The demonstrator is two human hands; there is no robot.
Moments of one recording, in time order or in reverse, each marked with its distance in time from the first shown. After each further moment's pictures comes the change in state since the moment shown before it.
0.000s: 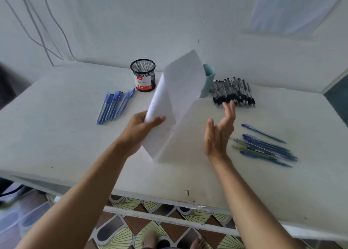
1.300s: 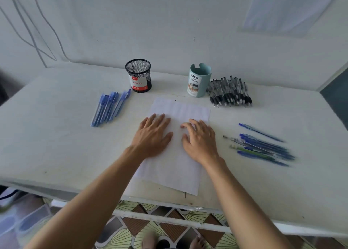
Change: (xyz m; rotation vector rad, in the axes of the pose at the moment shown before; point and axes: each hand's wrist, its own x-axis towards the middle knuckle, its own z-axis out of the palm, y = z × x) left_hand 0.042 -0.053 0.020 1.402 -0.086 0.249; right_hand -0.012 -0.007 0.009 -0.598 -0.762 0.012
